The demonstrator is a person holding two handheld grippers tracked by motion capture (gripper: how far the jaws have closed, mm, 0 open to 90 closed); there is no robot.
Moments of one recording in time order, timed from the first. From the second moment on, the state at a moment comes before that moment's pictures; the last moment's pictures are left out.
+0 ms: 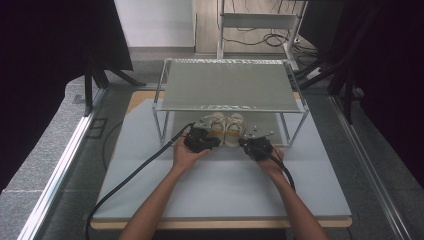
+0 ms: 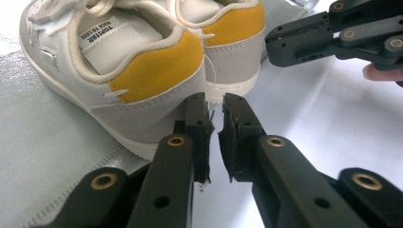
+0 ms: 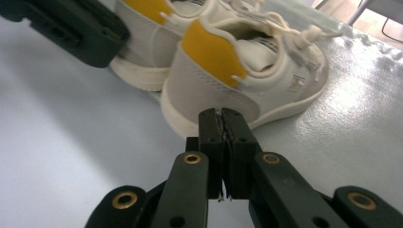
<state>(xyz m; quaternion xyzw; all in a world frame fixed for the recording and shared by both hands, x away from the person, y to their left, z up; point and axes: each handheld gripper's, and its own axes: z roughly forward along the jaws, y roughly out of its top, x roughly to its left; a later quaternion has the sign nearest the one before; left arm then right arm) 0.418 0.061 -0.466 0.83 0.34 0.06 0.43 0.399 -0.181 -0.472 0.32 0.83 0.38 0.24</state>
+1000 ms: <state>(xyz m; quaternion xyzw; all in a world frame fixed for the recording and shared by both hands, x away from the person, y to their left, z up) 0.329 0.118 -0.439 0.83 0.30 0.11 0.46 0.327 -0.208 -0.454 0.29 0.81 0.46 0.21</state>
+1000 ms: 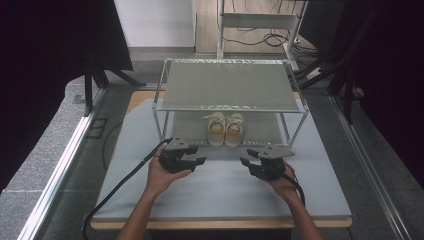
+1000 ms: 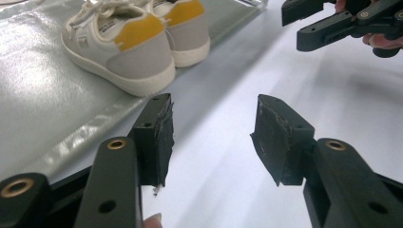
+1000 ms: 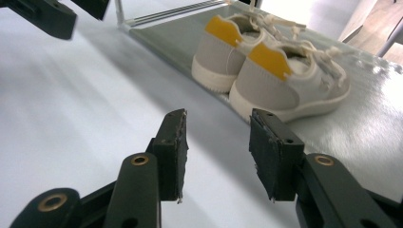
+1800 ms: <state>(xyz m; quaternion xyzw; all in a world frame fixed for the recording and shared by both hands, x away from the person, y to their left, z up) 0.306 0.149 -0.453 0.82 0.32 0.10 0.45 0.289 -0.240 -0.477 0.30 0.82 0.45 0.21</state>
